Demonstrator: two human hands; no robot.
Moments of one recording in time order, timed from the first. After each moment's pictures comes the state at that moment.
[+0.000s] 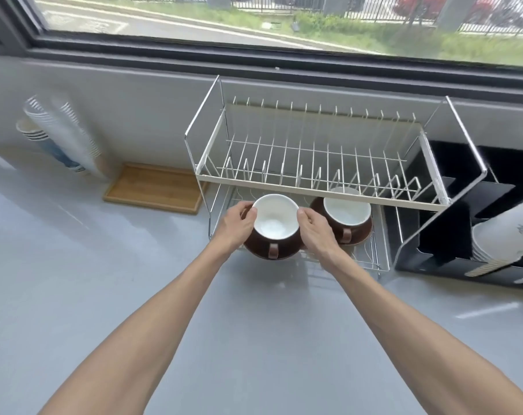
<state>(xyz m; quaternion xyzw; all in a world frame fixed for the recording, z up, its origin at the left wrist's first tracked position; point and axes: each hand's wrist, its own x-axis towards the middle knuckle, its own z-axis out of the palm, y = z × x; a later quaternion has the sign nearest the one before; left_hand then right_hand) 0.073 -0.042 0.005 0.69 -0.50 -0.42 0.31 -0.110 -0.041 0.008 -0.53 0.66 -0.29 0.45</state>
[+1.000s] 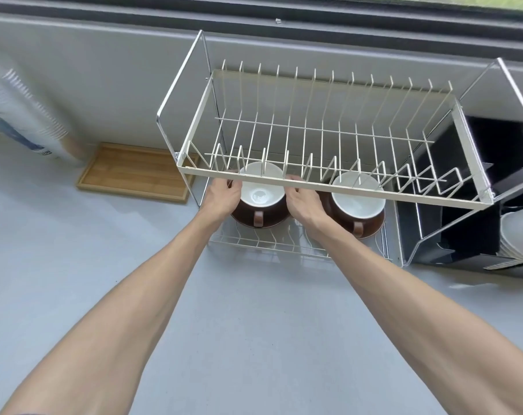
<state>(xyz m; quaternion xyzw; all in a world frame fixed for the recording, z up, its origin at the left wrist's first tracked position) 0.095 -0.112 -0.024 0.74 -0.46 -0.41 0.28 -0.080 -0.102 -0.004 -0.51 0.66 -0.27 0.48</state>
